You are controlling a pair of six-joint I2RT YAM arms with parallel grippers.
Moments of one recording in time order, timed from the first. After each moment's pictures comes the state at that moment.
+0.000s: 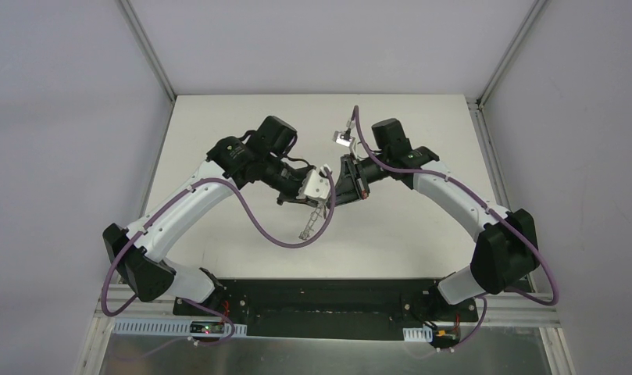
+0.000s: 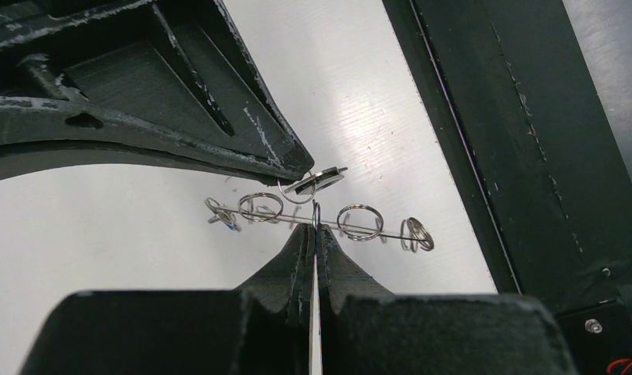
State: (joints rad) left arm -0.72 1.39 1.49 -1.04 0.73 1.02; right arm 0.54 1.50 1.20 -0.50 -1.30 0.05
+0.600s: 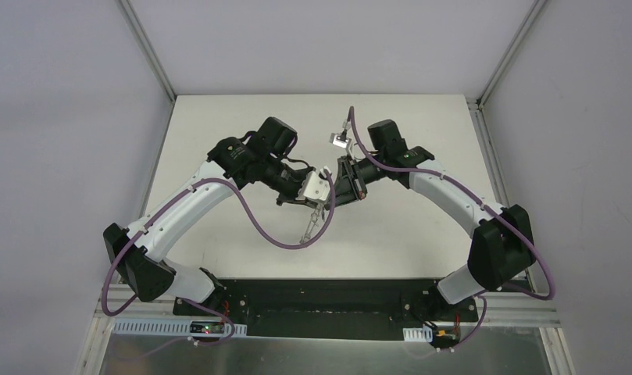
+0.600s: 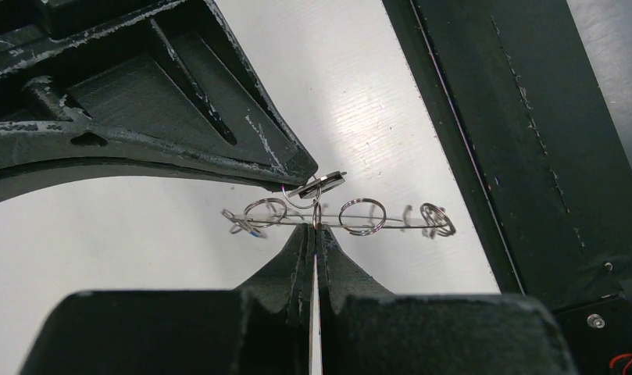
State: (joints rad) left arm -0.72 1.39 1.47 -1.05 0.72 1.04; right arm 0.56 1.53 1.21 -0.49 -1.32 0.07
